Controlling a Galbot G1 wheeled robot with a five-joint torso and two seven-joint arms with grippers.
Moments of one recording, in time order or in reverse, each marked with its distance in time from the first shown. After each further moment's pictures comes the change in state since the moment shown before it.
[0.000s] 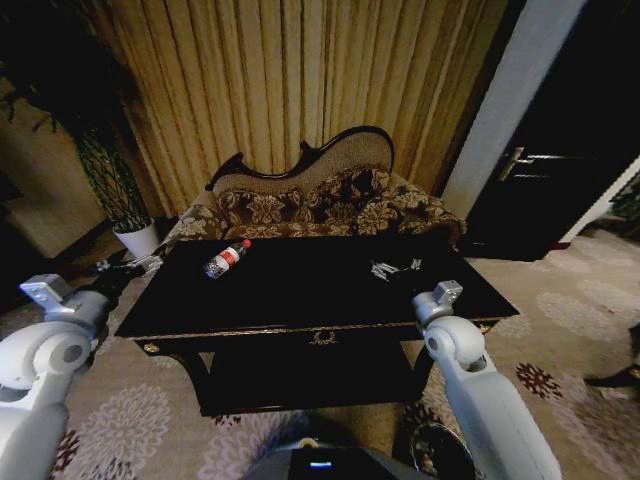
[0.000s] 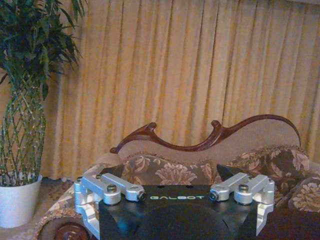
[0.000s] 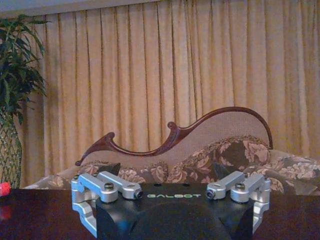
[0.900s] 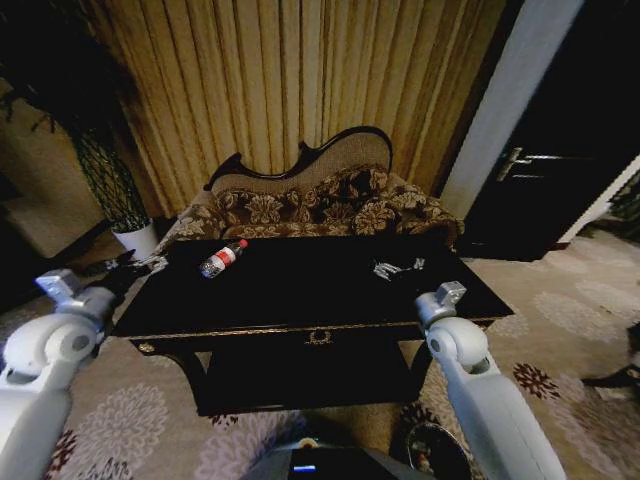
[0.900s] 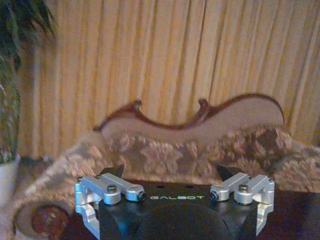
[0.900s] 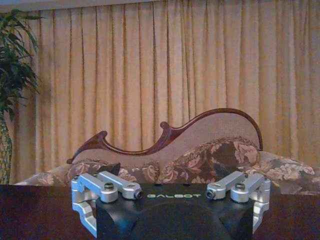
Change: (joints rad) left arm -0.160 0.145 0.179 0.173 -0.098 0.029 0.001; right arm -0.028 0.008 0.019 0.007 -0.033 0.011 0.000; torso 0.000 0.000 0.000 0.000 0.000
